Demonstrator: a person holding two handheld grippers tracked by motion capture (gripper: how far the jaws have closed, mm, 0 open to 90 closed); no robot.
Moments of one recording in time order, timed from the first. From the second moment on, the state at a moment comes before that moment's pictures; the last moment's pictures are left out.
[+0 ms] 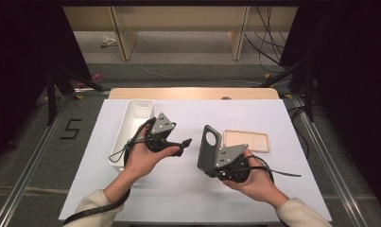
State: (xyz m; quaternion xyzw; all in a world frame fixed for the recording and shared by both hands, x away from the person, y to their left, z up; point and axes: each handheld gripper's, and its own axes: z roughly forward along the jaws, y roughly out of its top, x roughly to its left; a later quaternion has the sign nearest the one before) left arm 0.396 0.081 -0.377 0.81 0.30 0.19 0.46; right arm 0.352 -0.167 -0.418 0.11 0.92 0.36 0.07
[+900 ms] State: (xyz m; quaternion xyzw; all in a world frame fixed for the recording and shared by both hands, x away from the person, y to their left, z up) left arm 0.455 0.034 -0.384 0.84 0.38 0.10 0.38; right arm 0.346 -0.148 -0.414 0.08 0.93 0.36 0.09
